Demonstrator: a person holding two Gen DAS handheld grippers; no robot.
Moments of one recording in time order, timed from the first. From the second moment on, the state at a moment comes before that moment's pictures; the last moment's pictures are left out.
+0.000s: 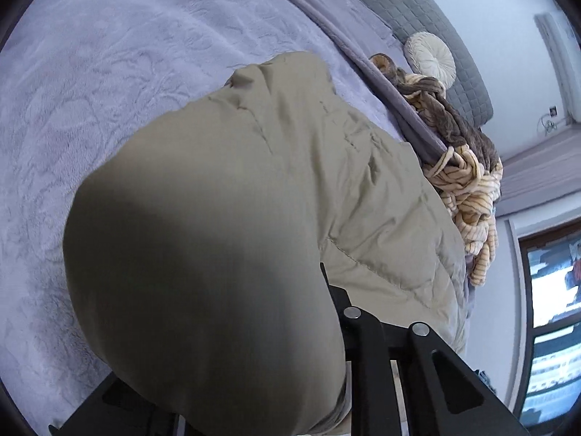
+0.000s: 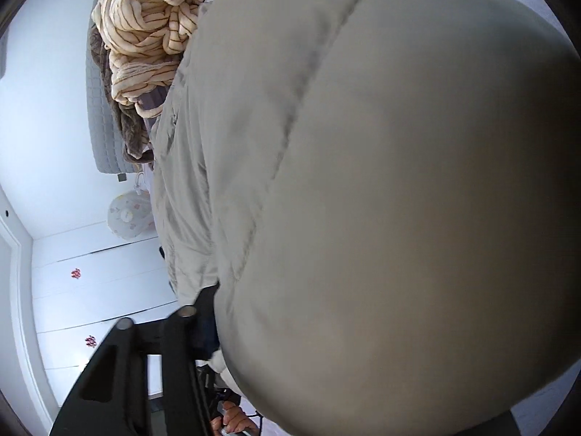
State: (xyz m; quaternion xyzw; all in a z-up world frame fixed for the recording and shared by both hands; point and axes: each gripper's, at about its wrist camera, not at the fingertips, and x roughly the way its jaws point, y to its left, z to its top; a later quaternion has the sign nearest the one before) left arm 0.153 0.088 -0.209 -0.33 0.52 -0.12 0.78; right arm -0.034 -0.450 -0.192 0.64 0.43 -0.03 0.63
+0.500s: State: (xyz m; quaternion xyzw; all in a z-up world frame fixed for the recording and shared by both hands) left arm 0.093 0.106 -0.136 -0.21 0.50 -0.23 0.81; right arm -0.112 -0.420 -0.135 0.61 0.42 -0.04 0.67
